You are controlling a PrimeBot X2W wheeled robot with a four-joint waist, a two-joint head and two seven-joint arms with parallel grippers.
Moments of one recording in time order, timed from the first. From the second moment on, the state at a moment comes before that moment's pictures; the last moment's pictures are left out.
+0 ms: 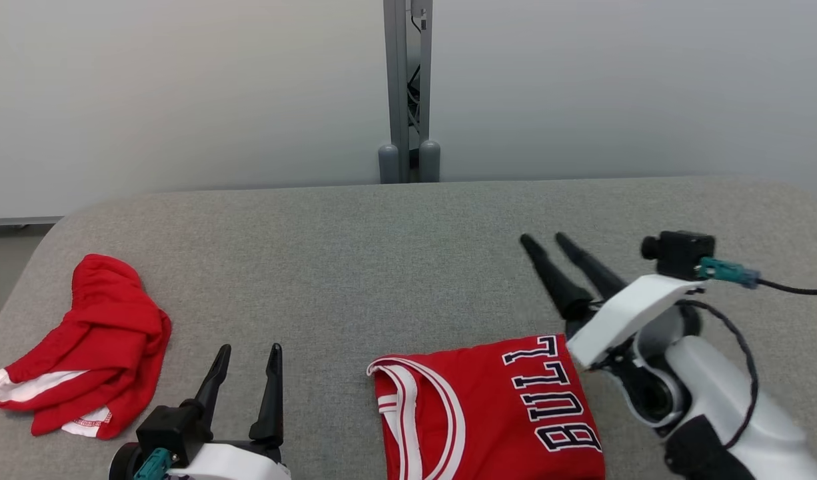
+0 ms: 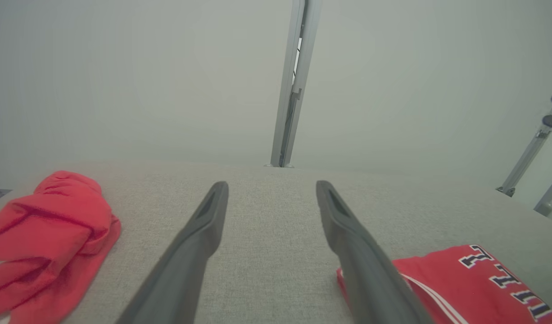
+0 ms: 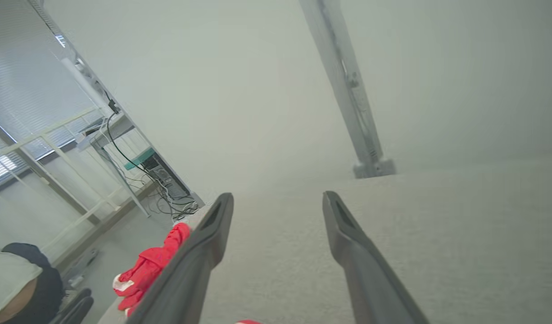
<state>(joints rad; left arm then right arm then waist) 0.00 0.05 -0.14 0.27 -0.28 -0.01 -0.26 -0.52 -0.15 0.60 0.50 1.01 0.13 -0.04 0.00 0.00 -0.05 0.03</state>
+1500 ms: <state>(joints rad) 0.00 0.05 -0.12 0.22 -0.27 -0.03 -0.26 -0.09 -0.17 0.19 0.44 0.32 0.13 -0.24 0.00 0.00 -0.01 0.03</state>
